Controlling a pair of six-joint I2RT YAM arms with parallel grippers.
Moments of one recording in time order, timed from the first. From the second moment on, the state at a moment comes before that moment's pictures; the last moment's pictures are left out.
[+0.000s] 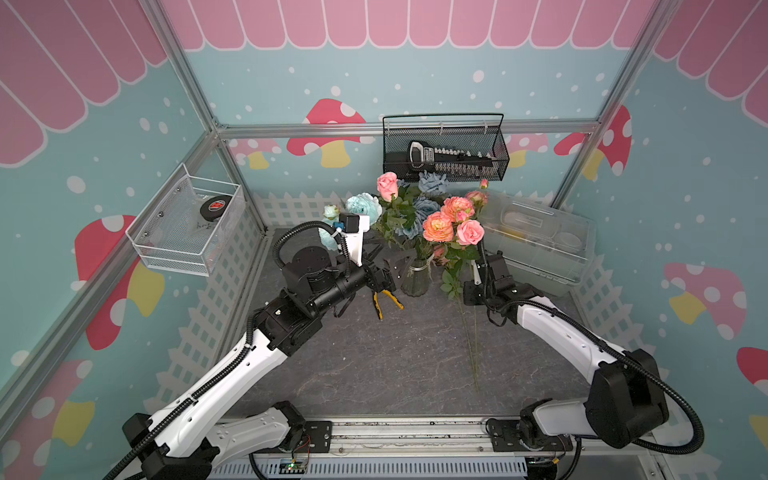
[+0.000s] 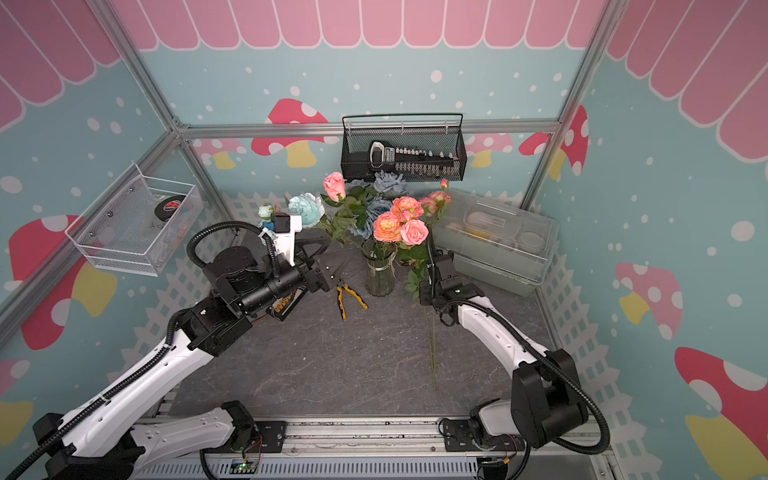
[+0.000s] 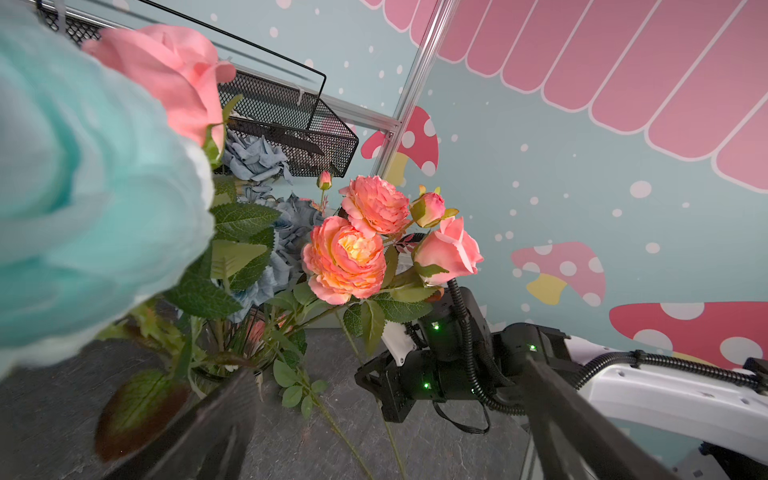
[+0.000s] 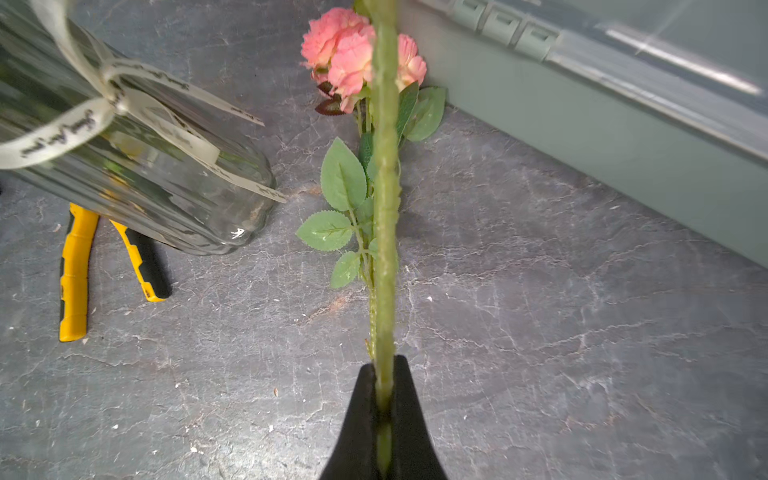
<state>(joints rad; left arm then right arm) -0.69 1.10 1.20 -0.10 0.18 -0.38 0.38 1.41 0.98 -0.45 0.11 0.25</state>
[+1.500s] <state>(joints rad) -1.06 1.86 0.99 1.11 -0.54 0.49 0.38 0.85 0.83 -0.41 0.30 0.28</state>
